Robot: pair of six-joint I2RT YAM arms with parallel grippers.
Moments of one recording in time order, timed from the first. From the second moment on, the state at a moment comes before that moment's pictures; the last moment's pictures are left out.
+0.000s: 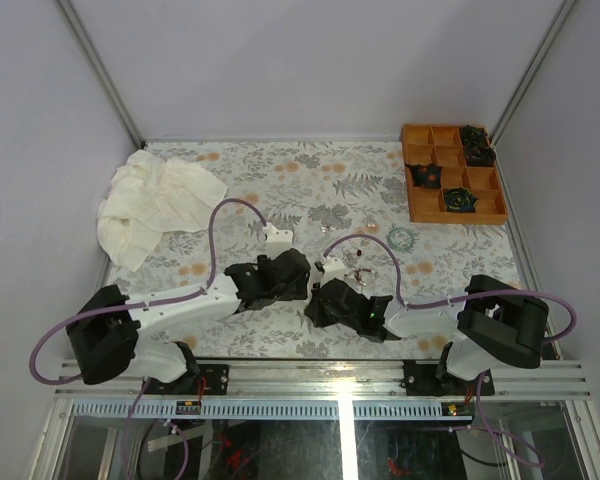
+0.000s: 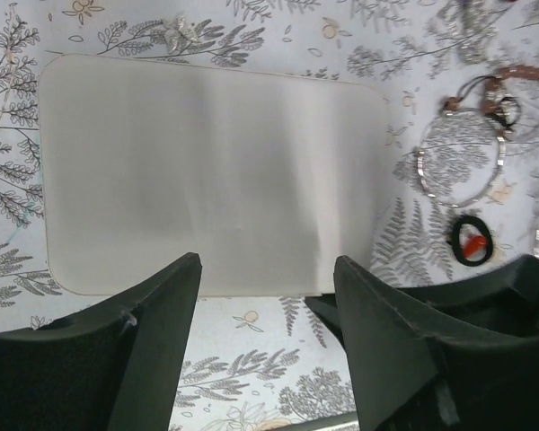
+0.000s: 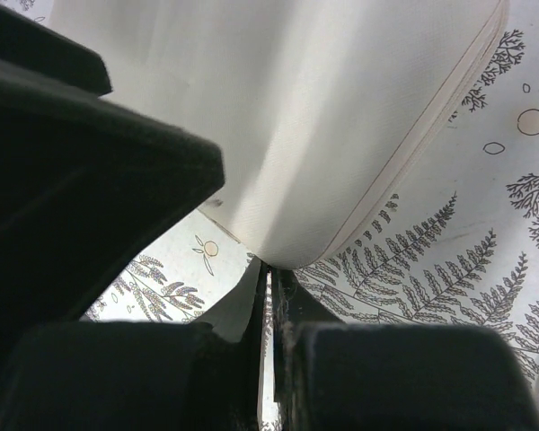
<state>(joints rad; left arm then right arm) -0.99 1.34 0.82 -0.45 -0.38 -0.86 1.14 1.51 0.54 0.27 0.22 0.78</state>
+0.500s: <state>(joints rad) -0.98 1.54 0.88 -0.37 -0.42 -0.80 1.14 1.51 0.54 0.26 0.27 0.78</state>
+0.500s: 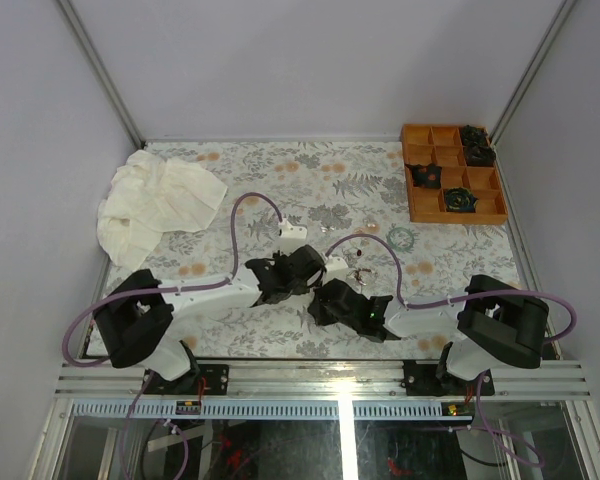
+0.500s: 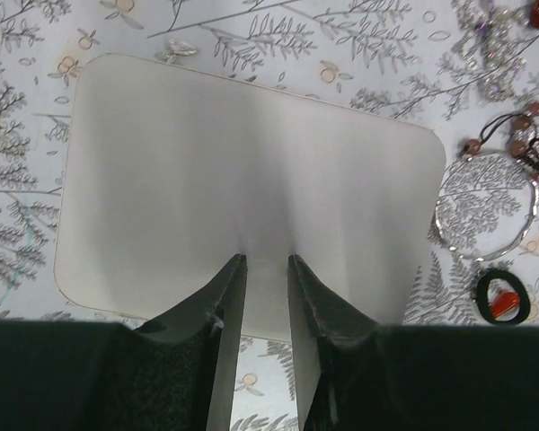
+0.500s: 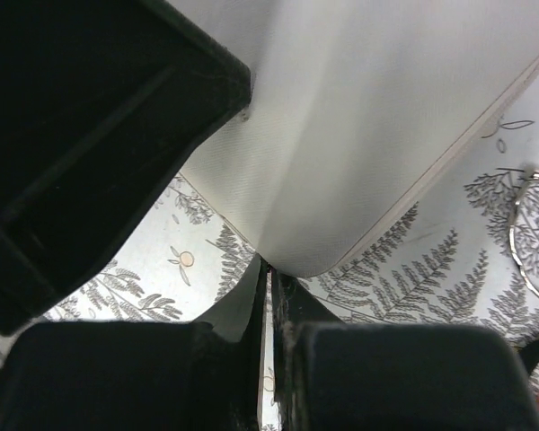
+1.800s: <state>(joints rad) -1.01 1.61 0.86 -0.10 -0.44 -0.80 1.12 1.37 0.53 -0.03 0.50 0.79</state>
